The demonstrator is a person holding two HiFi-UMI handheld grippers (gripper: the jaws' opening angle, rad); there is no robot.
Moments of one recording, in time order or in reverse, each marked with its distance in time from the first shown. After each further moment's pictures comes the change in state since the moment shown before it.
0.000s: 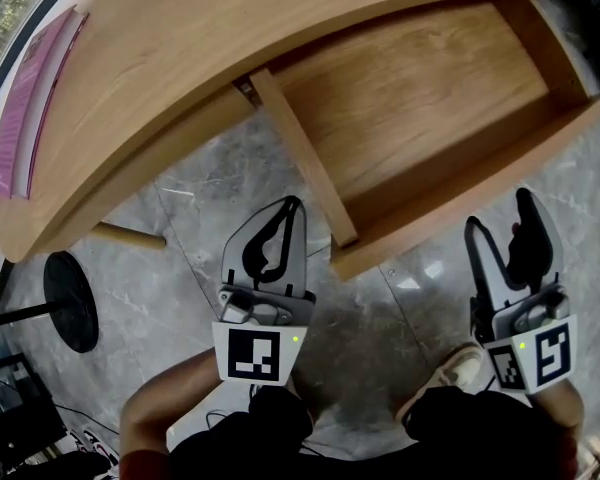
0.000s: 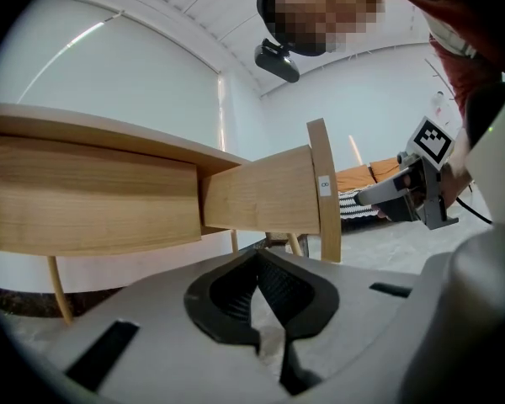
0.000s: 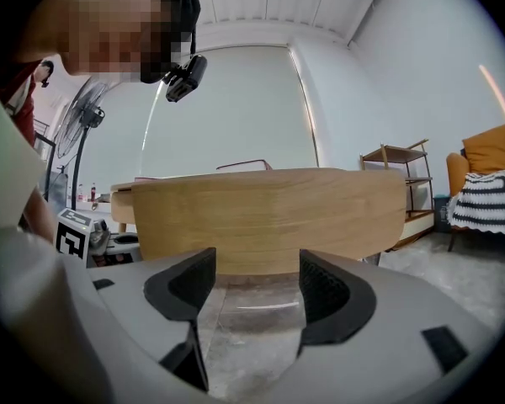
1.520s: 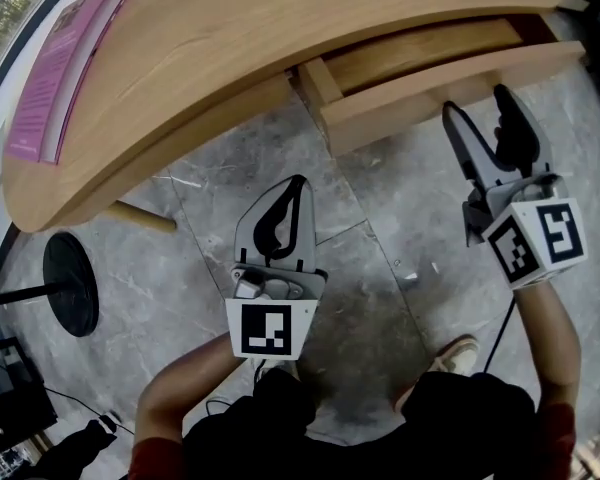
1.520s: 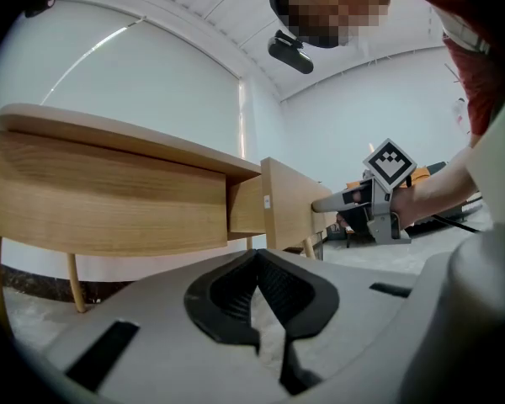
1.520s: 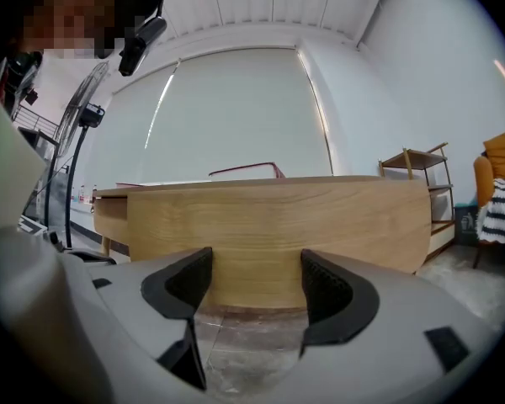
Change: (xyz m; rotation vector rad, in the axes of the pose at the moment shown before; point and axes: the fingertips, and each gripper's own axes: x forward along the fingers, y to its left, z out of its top) left arm -0.015 0.029 0.013 -0.090 -0.043 0.105; right arm 0.105 0.005 0.050 -0.042 -0.055 0.050
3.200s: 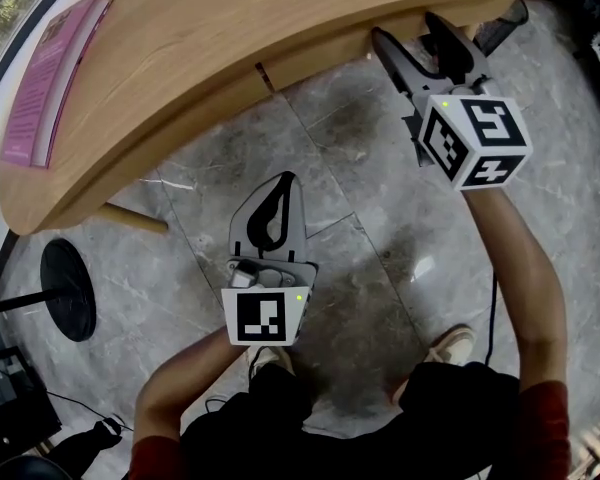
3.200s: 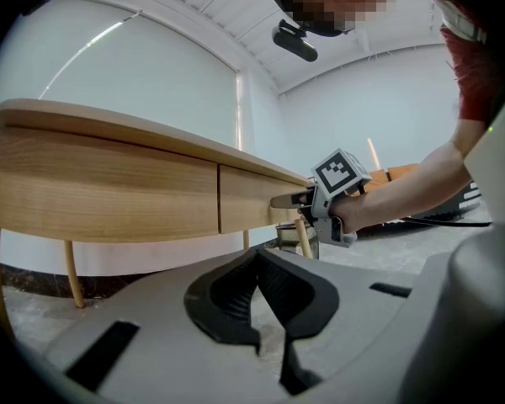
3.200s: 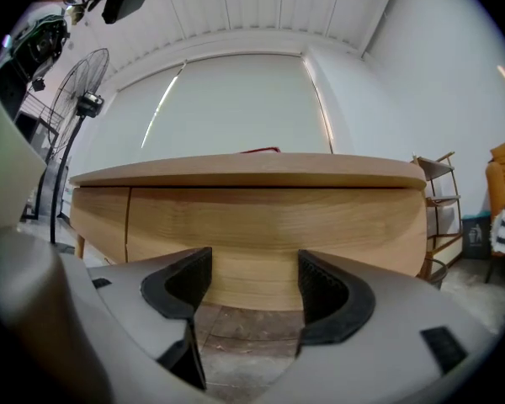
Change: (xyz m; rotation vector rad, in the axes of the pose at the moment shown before) left arm 0.004 -0.014 -0.010 0.008 0.028 -0.010; right arm 0.082 -0.010 0.010 -0.055 -0.071 -0.017
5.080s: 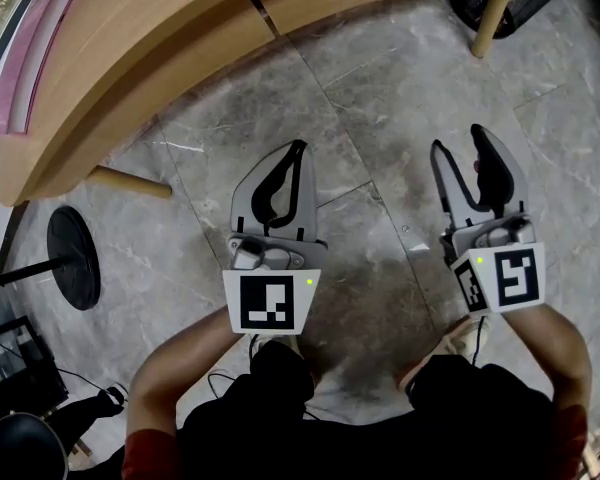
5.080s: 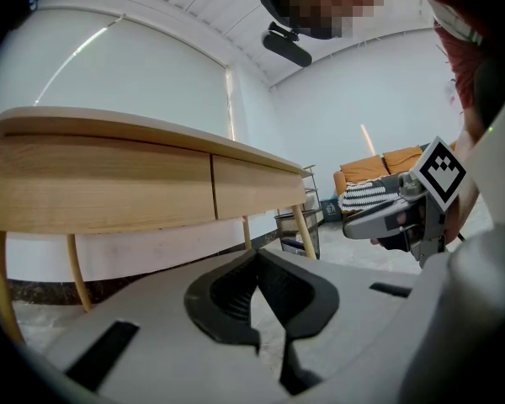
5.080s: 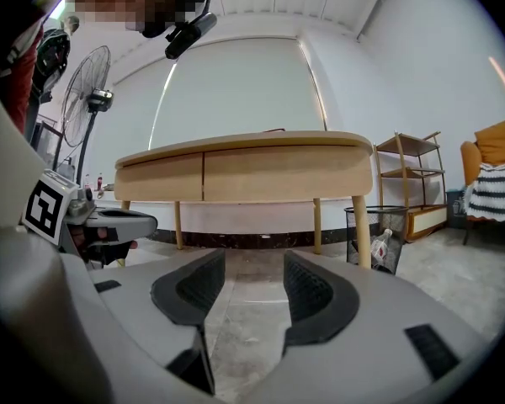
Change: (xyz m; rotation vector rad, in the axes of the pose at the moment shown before) left arm -0.008 -0.007 -0.029 0.077 0.052 0.008; right arm -0.151 0.053 -0.106 0.052 0.143 0.020
